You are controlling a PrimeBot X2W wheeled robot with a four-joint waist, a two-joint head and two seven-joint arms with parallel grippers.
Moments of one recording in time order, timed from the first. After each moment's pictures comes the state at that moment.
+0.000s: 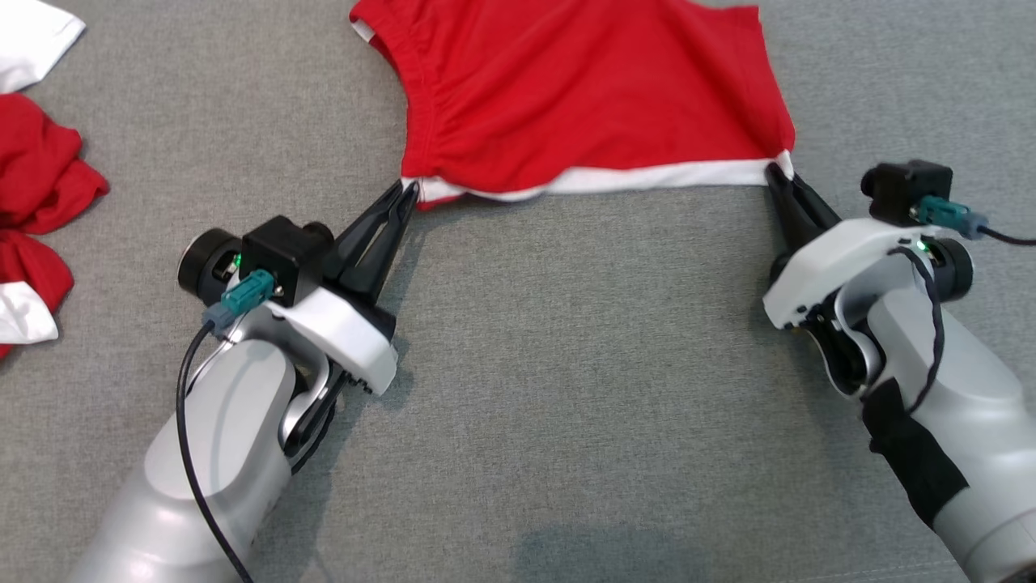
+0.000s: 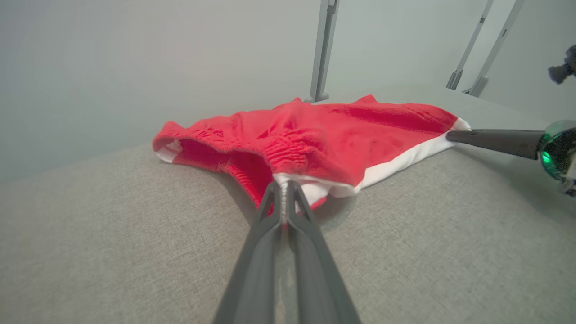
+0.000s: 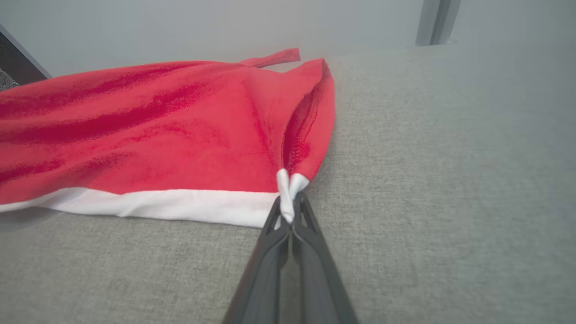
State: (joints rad) left arm -0.67 0.24 -0.56 0.50 -0.43 -0.13 -0.26; right arm -0.90 -0.17 0.59 1.00 0.71 0.13 -0.26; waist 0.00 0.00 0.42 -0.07
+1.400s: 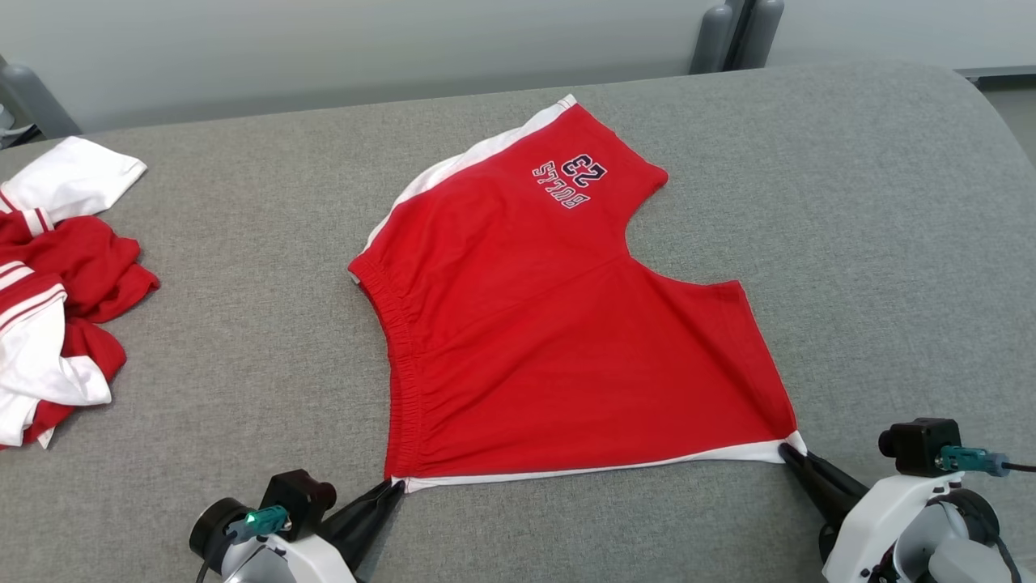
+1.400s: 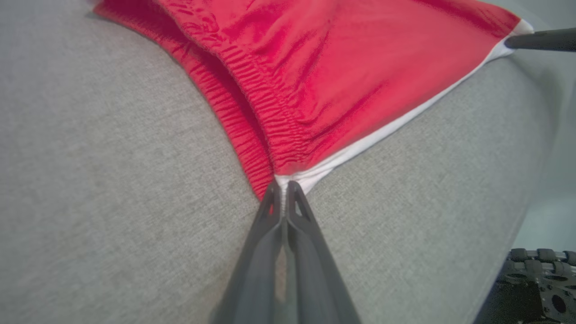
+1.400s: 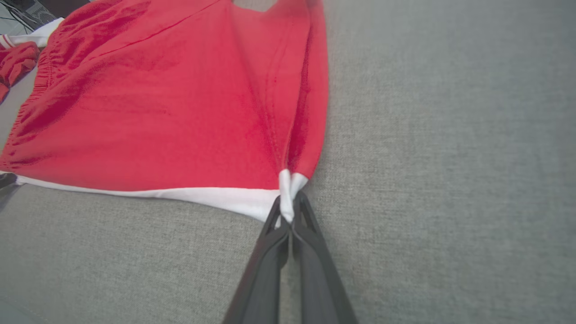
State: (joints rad) left arm -0.31 0.42 -0.87 0.53 -0.65 -0.13 -0.21; right arm -0.40 -0.52 0.92 0.55 1.05 0.13 -0.20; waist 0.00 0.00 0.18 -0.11
